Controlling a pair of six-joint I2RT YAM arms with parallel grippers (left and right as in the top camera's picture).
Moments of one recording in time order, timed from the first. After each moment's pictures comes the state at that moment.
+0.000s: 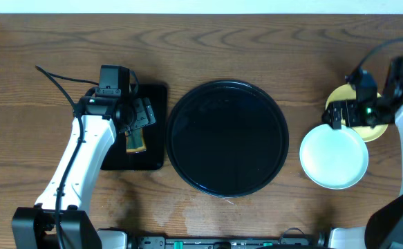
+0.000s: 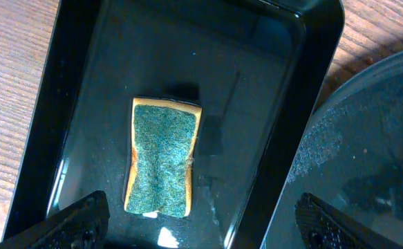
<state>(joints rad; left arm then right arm) -0.07 1.49 1.10 -0.83 0.00 -0.38 -0.26 1.60 1.39 -1.15 -0.24 -0.35</state>
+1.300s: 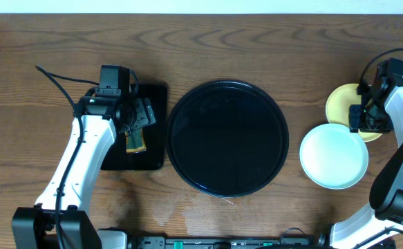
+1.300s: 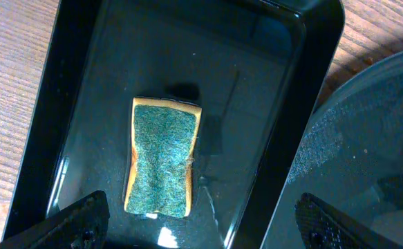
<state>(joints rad) -0.07 1.49 1.10 -0.83 0.00 -0.38 -0.32 1.85 1.32 -0.96 0.14 -0.23</state>
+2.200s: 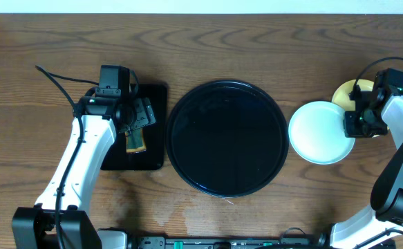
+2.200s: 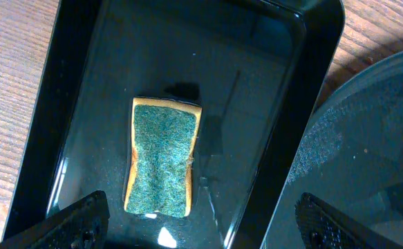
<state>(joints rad) -0.07 1.49 1.10 -0.83 0.00 -0.38 -0.34 1.84 1.21 -0.81 0.02 -0.29</state>
